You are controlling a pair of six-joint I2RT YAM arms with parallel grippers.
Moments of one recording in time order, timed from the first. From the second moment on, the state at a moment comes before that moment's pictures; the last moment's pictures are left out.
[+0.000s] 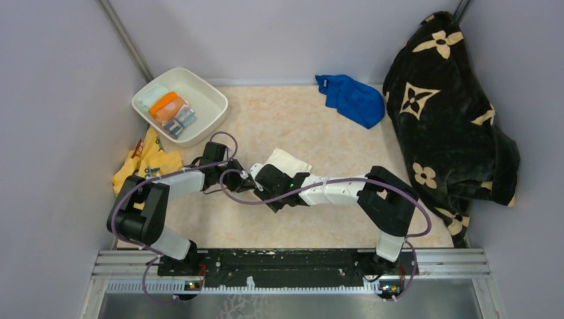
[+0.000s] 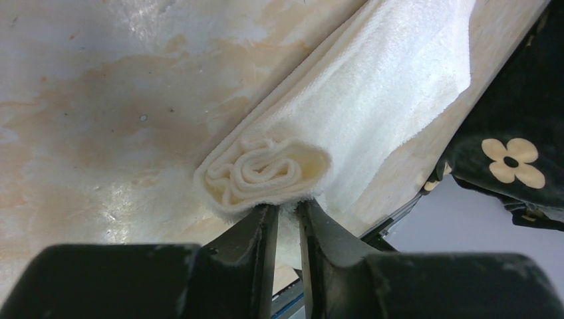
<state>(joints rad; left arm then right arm) -0.33 1.53 0.64 -0.06 0.44 -0.95 1.09 1.76 1.08 -0.28 0.11 0.10</state>
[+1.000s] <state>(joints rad) -0.30 1.22 0.44 -0.06 0.39 -0.99 0.61 2.05 0.96 0.13 -1.03 0.61</state>
